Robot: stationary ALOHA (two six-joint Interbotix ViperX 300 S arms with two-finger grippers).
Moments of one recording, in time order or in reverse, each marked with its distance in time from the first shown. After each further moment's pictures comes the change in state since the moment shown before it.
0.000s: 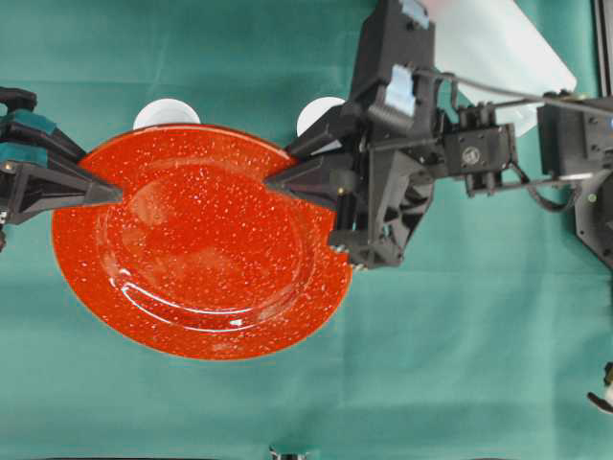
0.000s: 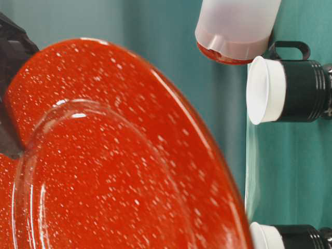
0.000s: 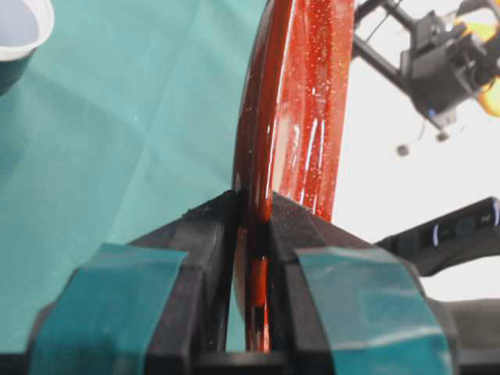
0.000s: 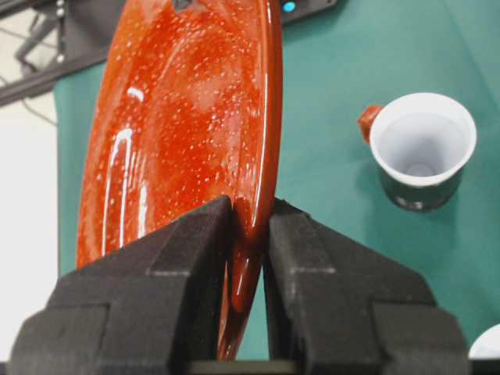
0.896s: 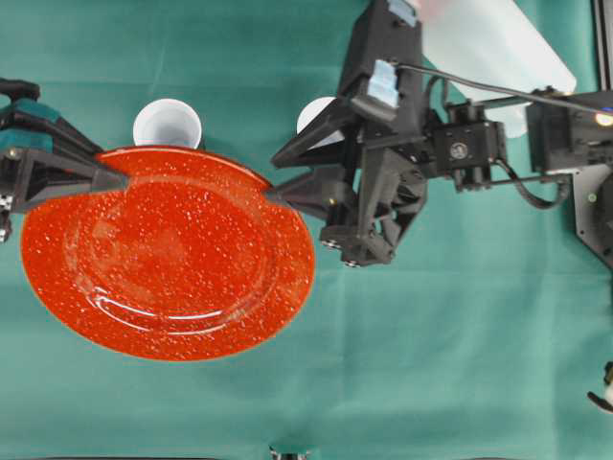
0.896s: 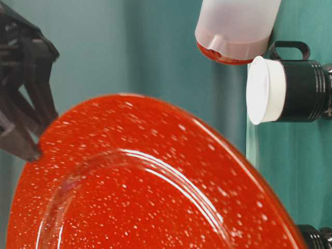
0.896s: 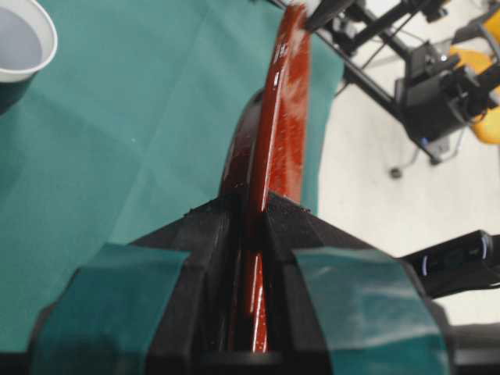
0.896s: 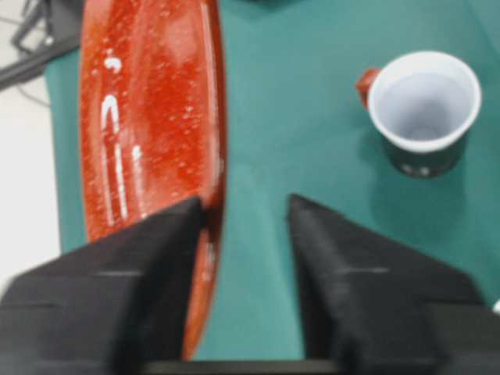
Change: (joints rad) left arm 0.028 0.020 -0.031 0.000 0.000 -0.012; right arm -0.011 0.026 0.012 0.078 -0.025 -0.015
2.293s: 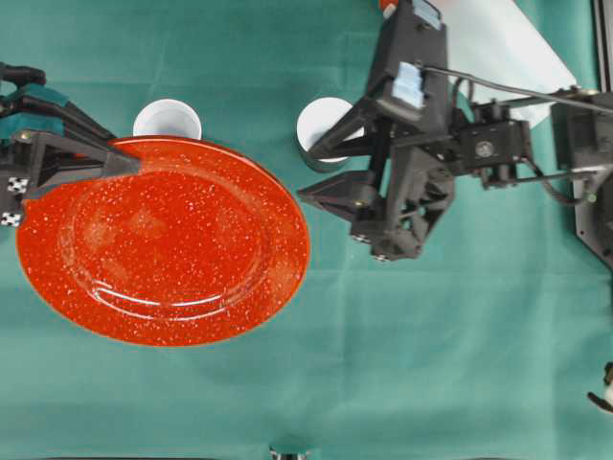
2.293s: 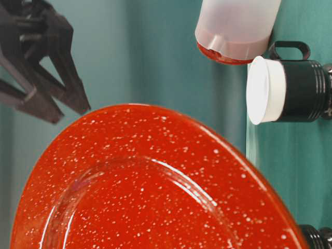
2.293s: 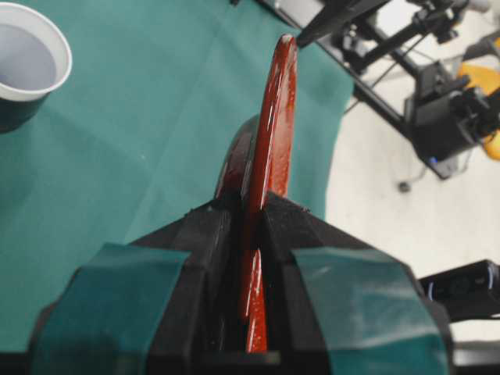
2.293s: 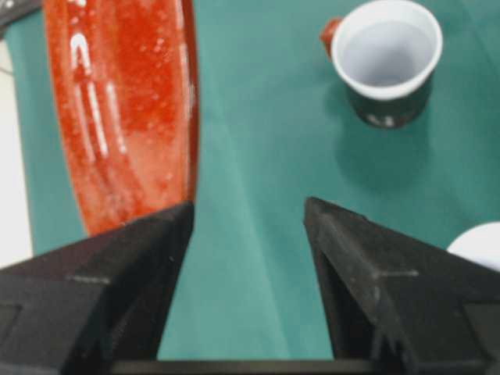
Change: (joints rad) left arm 0.041 0.041 -0.048 0.002 0.021 -0.005; right arm 0.006 -0.091 0.101 0.011 0.046 0.002
